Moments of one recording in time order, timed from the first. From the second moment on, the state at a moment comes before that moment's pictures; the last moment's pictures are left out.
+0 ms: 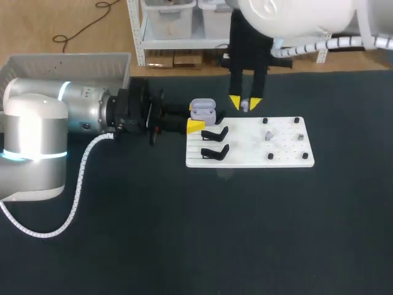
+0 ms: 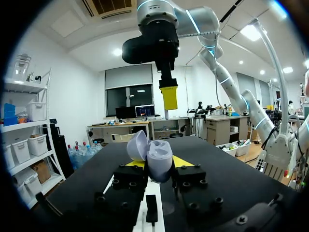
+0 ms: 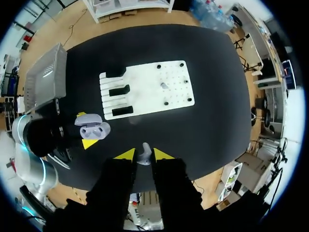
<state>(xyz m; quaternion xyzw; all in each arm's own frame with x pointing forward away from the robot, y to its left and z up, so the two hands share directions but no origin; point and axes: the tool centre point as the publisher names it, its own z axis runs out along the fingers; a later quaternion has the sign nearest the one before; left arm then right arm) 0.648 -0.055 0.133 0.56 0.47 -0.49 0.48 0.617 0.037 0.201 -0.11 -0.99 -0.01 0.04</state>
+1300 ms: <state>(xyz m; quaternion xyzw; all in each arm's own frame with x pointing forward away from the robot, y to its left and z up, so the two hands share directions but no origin) 0.648 -0.055 0.133 0.56 0.47 -0.49 0.48 0.621 0.098 0.217 -0.26 -0.96 0.01 0.03</state>
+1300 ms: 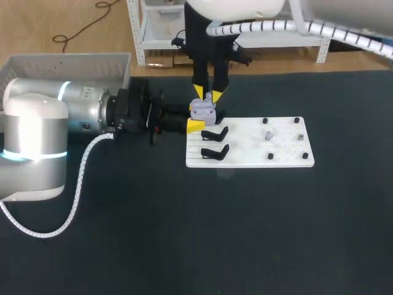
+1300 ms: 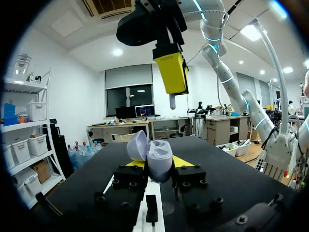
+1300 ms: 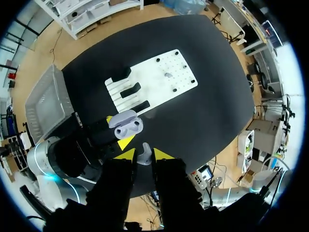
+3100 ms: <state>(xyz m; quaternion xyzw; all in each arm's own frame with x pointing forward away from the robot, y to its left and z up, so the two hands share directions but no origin) 0.648 -0.055 0.133 0.56 0.47 -0.49 0.48 0.638 0.109 0.184 -0.30 -0.95 0.06 0.02</state>
